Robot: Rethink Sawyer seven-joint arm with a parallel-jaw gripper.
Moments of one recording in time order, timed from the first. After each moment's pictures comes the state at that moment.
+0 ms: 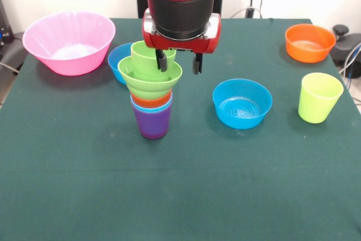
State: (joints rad) arm -0.32 -0.43 0.17 1.04 -0.19 1.27 1.75
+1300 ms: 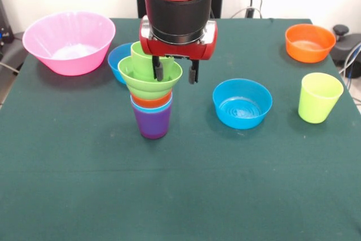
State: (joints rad) arm -0.33 -0.45 0.17 1.10 -0.21 1.15 1.75
